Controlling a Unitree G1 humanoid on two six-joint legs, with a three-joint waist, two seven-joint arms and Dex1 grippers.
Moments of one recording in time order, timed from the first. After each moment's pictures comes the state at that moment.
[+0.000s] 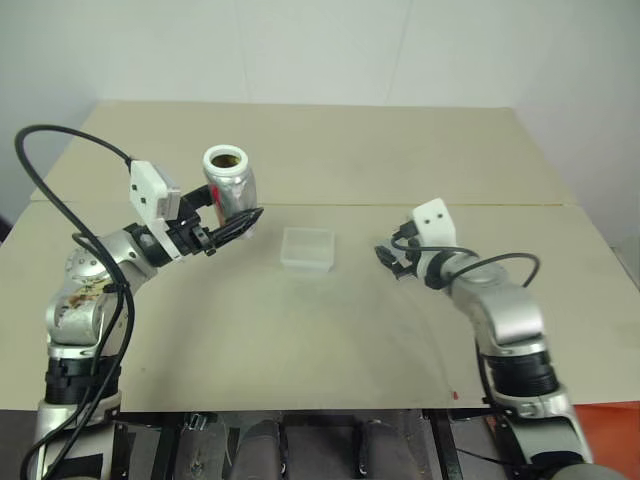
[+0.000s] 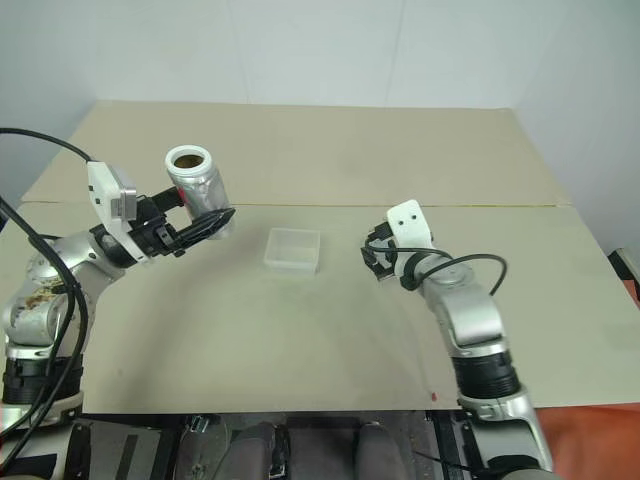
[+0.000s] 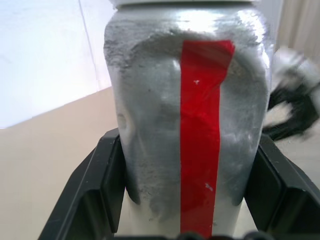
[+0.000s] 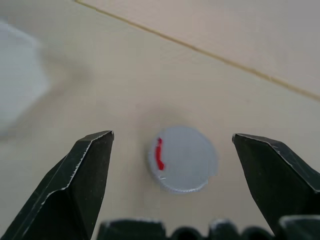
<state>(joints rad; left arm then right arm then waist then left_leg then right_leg) -0.49 0.63 0.18 -0.06 -0.49 0.30 -0.88 -0.52 -0.47 0.06 -0.30 0.23 0.95 0.40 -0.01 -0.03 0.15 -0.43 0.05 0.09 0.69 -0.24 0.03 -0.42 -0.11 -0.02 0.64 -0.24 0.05</state>
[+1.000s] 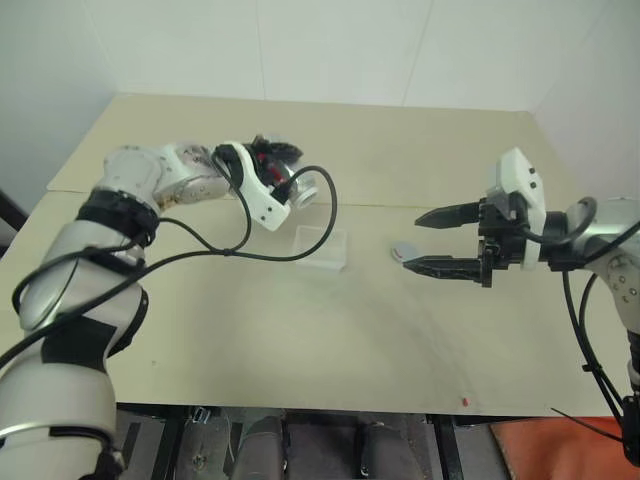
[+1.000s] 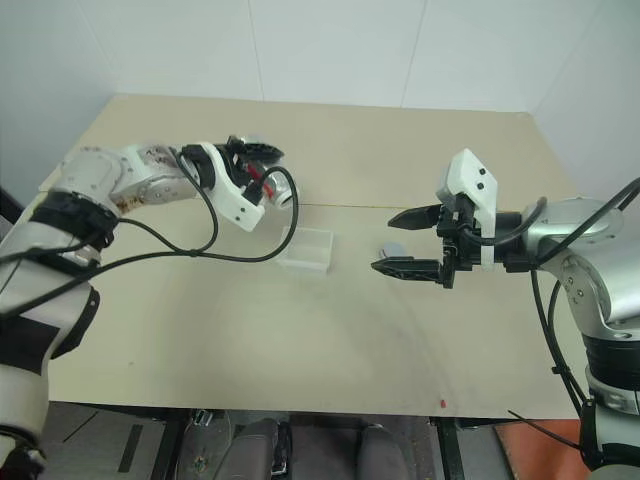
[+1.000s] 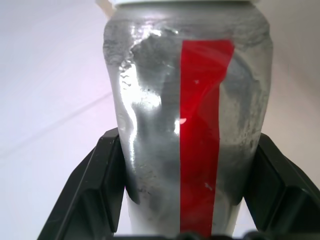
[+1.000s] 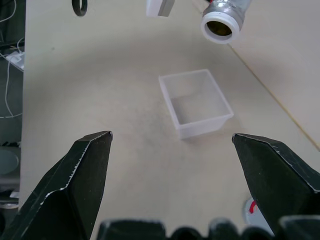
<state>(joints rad) -1.41 0.69 -0.73 0.92 1.13 -0.81 -0.02 -0.62 -0.93 -0.07 -0.32 0.62 0.86 1.10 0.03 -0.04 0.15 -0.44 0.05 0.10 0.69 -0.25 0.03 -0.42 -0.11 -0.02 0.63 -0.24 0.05</state>
